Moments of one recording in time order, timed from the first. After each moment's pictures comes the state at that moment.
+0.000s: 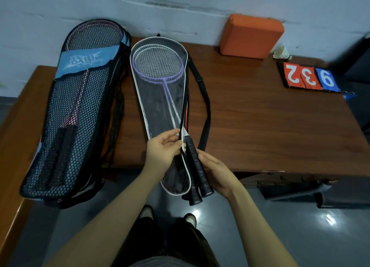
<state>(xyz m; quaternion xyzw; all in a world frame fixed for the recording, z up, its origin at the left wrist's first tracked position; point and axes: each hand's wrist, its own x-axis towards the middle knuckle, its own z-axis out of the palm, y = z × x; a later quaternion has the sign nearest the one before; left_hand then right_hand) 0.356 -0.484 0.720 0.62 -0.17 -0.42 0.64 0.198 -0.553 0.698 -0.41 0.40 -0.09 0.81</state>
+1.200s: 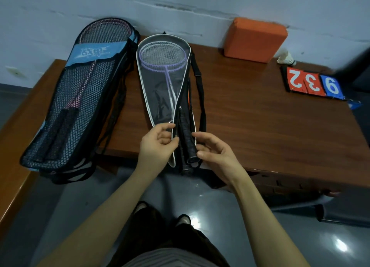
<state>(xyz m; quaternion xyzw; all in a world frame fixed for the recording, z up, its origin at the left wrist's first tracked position) 0.311 -0.464 0.743 0.70 -0.25 -0.28 0.60 0.166 -0.568 0.736 -0.49 0.20 -0.16 0.83</state>
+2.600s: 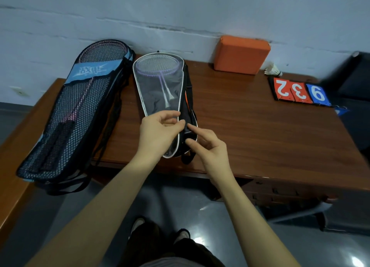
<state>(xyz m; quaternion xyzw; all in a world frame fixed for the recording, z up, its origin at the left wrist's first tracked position) 0.295 -0.498 0.813 0.72 -0.26 -0.26 0.59 0.170 -0.562 0.769 -0.64 0.30 -0.33 0.63</state>
